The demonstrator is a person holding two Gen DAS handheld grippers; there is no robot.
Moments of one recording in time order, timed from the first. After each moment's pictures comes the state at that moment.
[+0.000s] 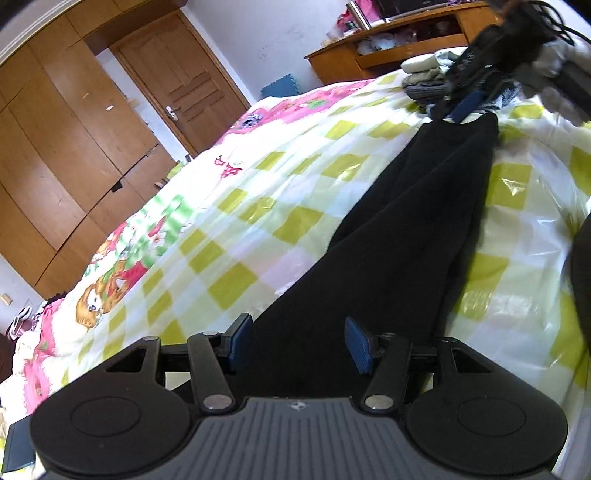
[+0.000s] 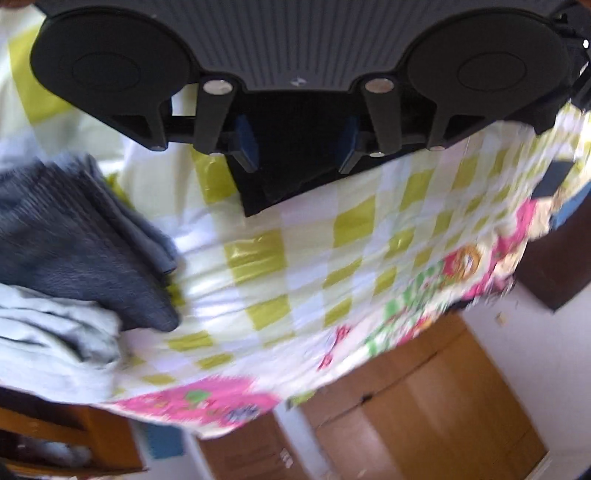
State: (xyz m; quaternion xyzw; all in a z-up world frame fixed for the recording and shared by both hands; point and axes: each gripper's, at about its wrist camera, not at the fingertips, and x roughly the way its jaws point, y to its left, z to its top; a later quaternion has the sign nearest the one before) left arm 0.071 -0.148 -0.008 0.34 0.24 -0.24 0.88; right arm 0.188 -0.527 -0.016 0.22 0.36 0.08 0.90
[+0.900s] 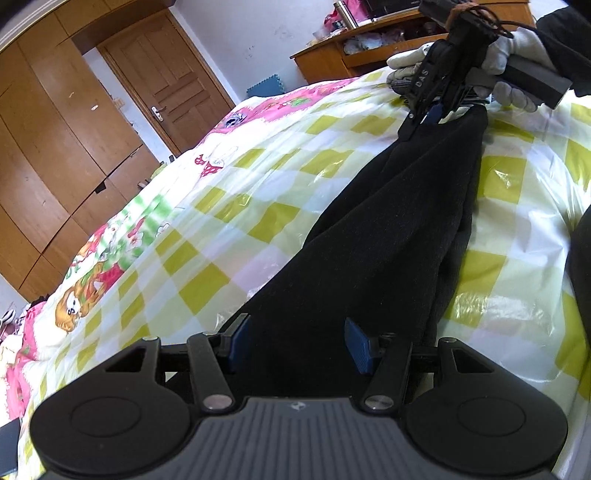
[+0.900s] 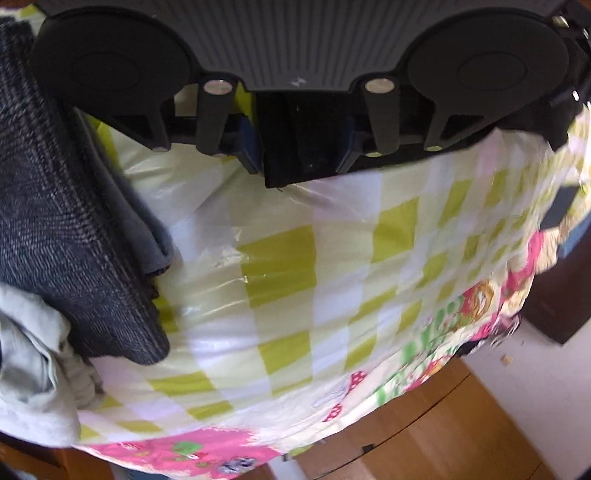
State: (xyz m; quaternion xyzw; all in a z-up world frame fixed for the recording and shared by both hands) left arm 0.077 -0.159 -0.026 0.33 0.25 -0.26 0.87; right arm 0.247 -0.549 -0.043 0.22 0.43 0.10 0.87
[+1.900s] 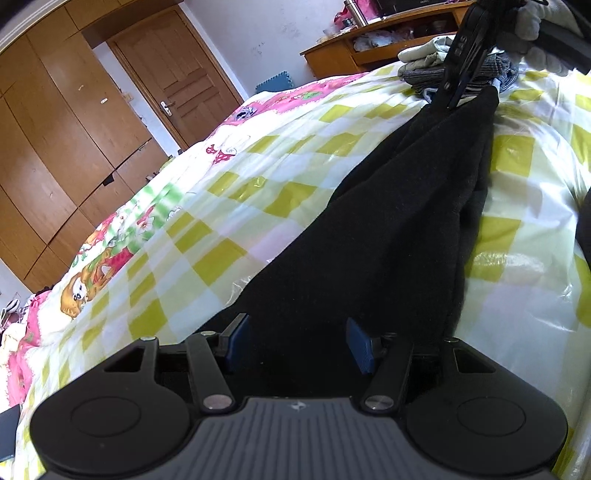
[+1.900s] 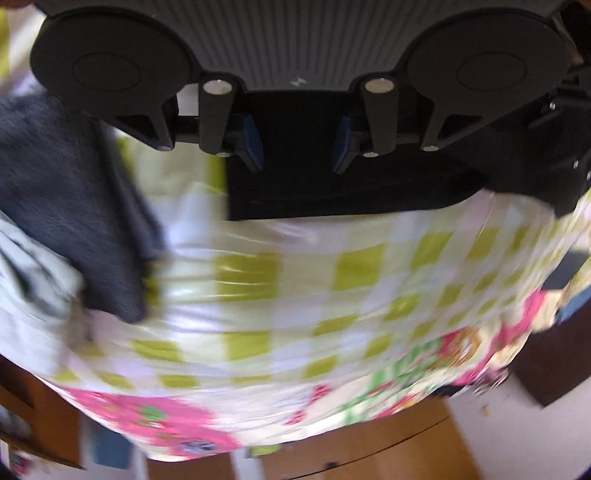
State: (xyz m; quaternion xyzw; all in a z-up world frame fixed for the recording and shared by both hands) left arm 0.075 -0.133 -0.039 0.32 0.25 -0.25 0.88; right arm 0.202 -0.532 -0.007 0.11 0.43 0.10 0.89
